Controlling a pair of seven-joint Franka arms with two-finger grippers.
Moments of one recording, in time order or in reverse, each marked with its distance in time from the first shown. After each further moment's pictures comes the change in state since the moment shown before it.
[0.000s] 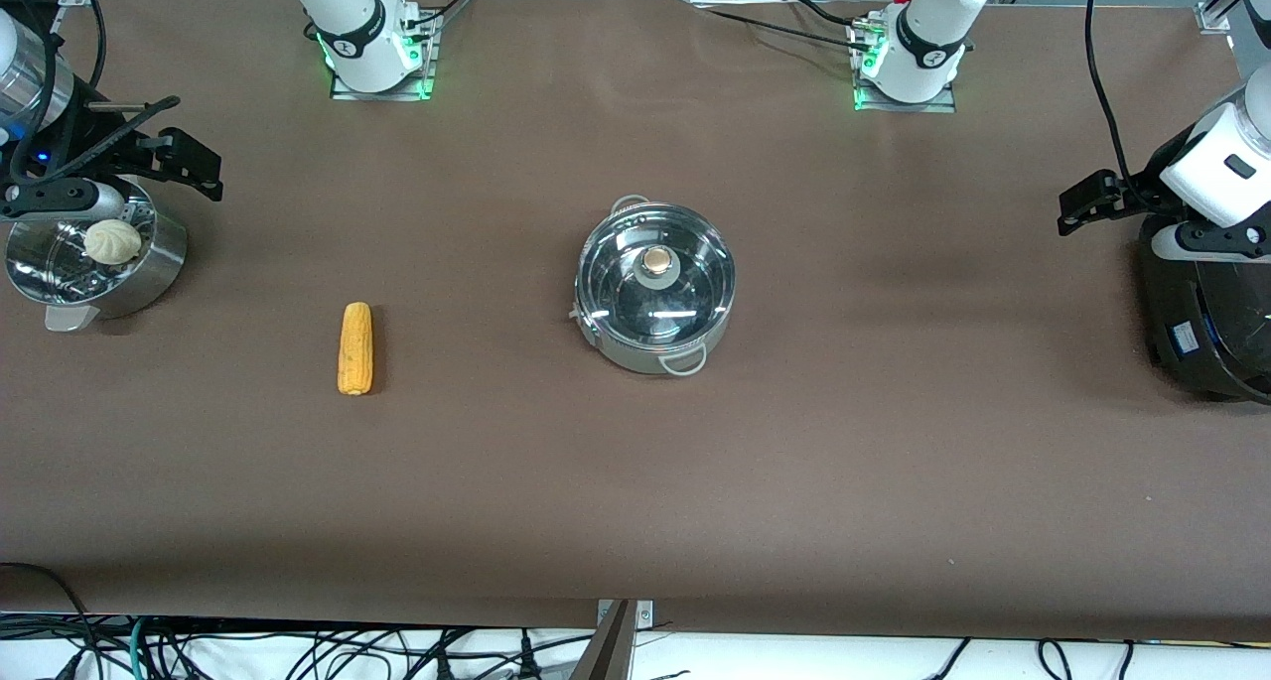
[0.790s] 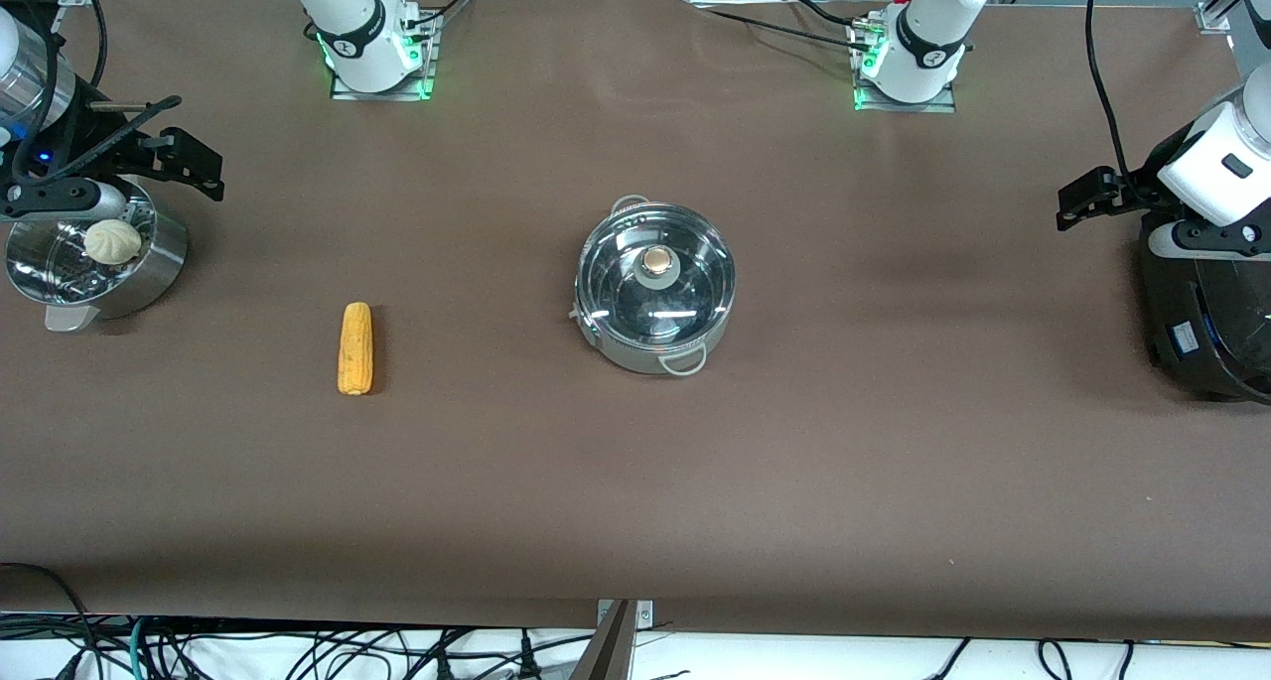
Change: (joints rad) left arm -0.001 0.000 -0.001 0.001 0.000 -0.022 0.000; right arm 0.000 0.000 0.002 0.000 0.000 0.000 0.000
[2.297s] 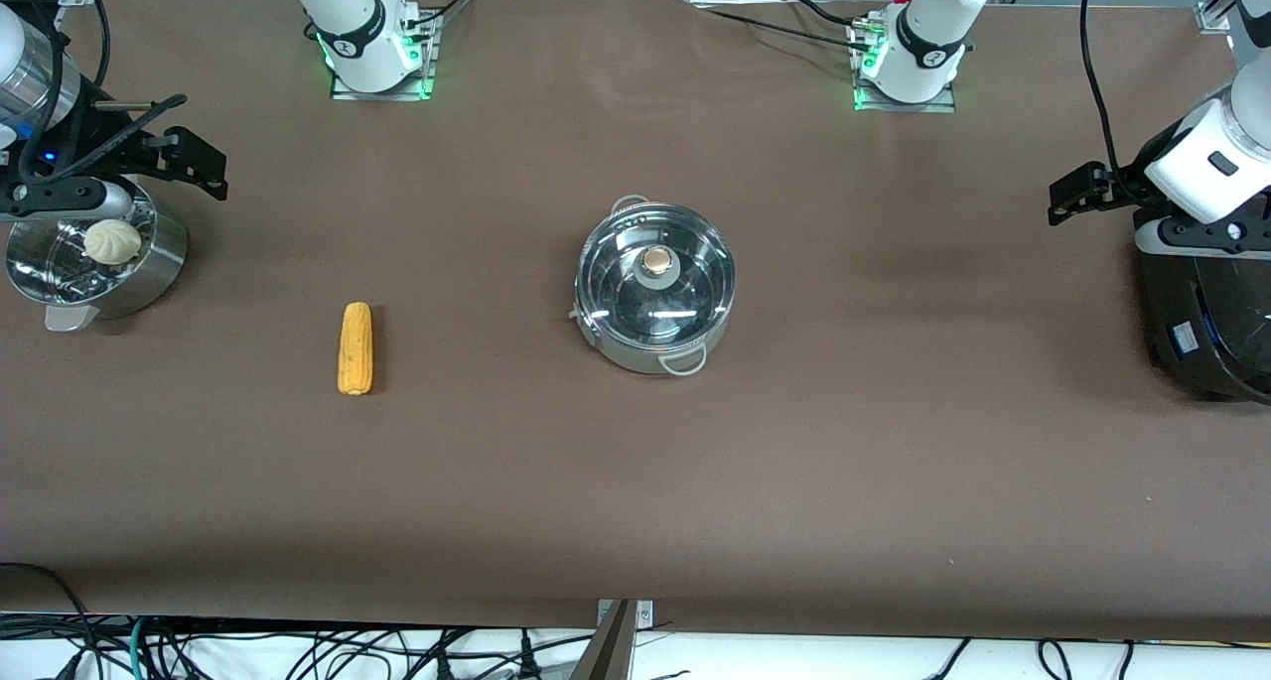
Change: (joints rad) left arm -0.006 0.000 -0.017 0.004 0.000 -0.027 0.000; right arm 0.006 0.000 0.001 0.000 0.000 0.000 0.000
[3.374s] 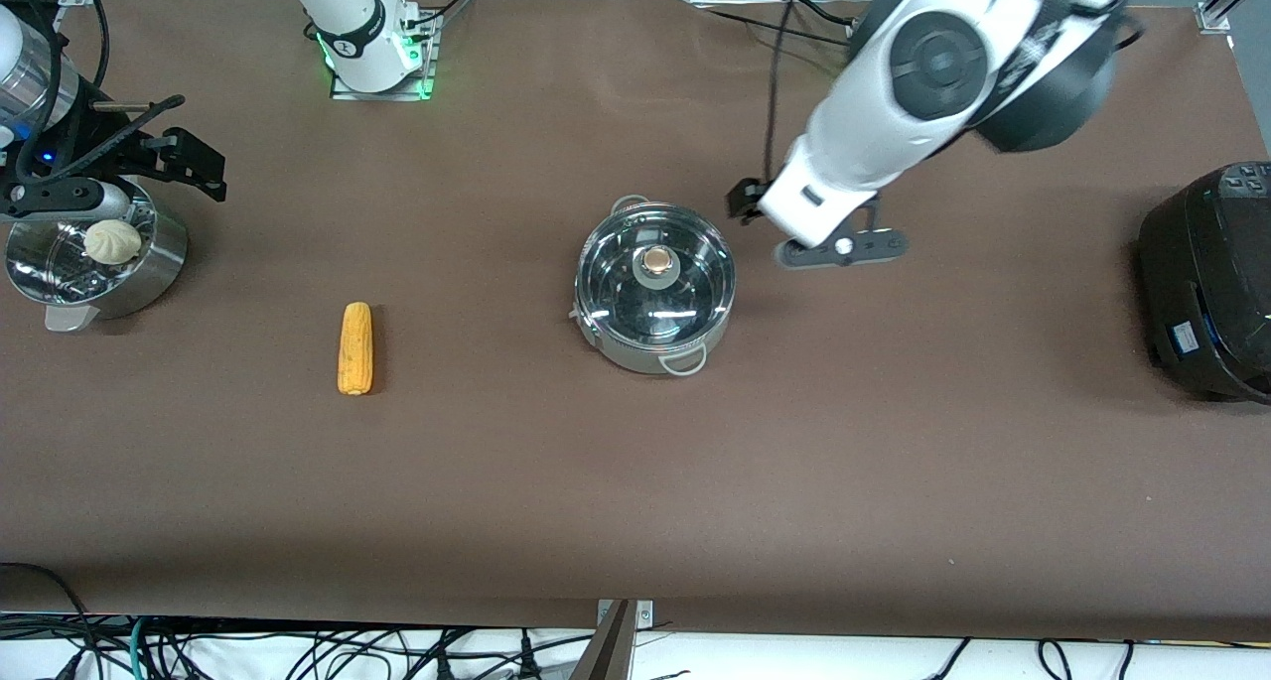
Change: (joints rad) left arm -0.297 0.381 -0.272 0.319 -0.128 0.030 -0.781; right arm -0.001 0.001 -0.002 0.000 0.000 0.014 0.000
